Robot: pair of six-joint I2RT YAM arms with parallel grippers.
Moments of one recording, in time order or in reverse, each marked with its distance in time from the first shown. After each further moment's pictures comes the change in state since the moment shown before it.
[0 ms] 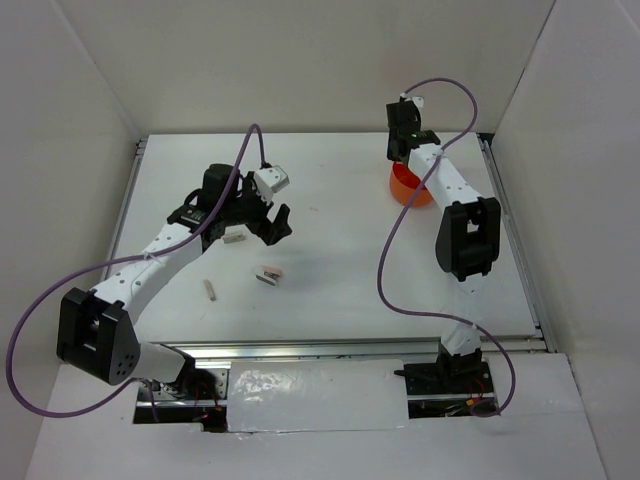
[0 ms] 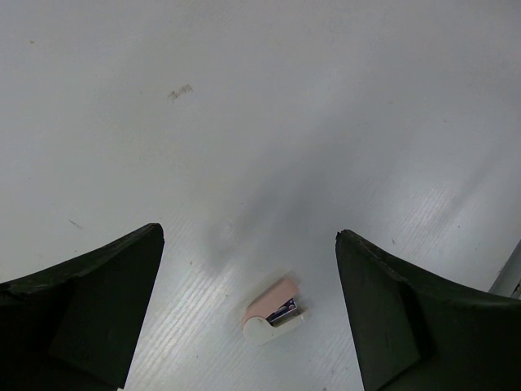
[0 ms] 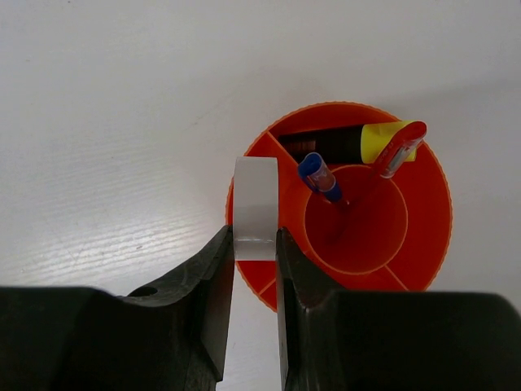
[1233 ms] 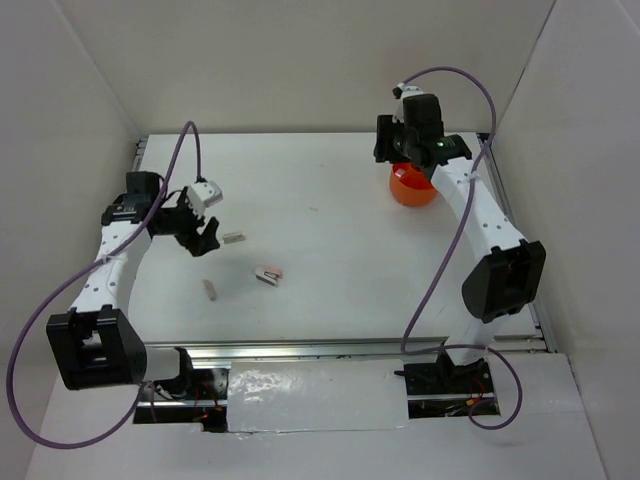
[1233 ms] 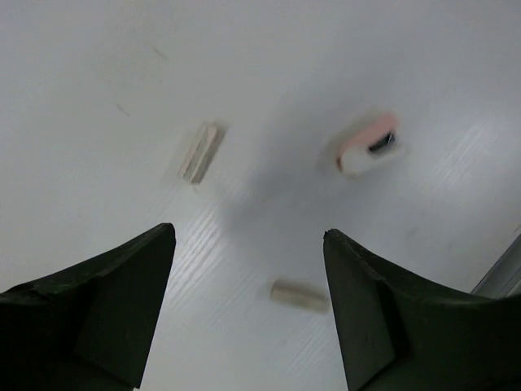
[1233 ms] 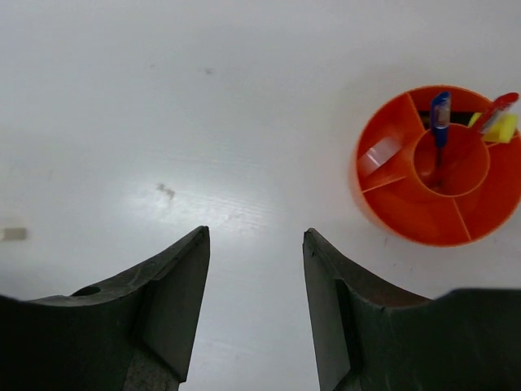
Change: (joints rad) left arm 0.435 -0.068 0.013 -0.385 0.208 0.411; right arm 0.050 -0.349 -0.161 -0.072 -0.340 -0.050
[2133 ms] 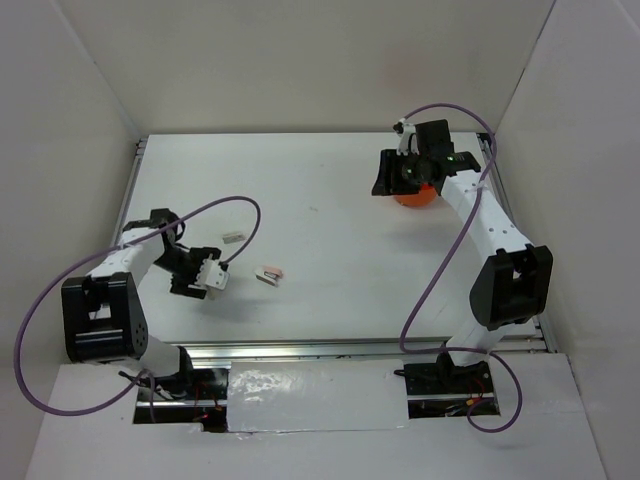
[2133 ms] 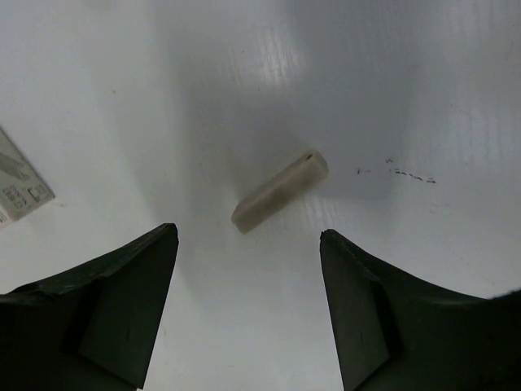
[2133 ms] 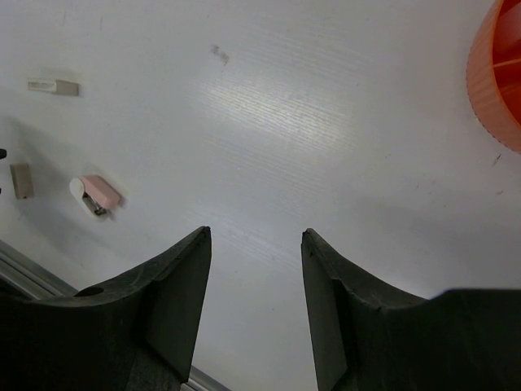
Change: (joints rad) left arm 0.092 0.143 -0.218 -0.313 -0.178 1.327; right arm -0.093 -0.112 -0.240 -0.100 -0.417 -0.044
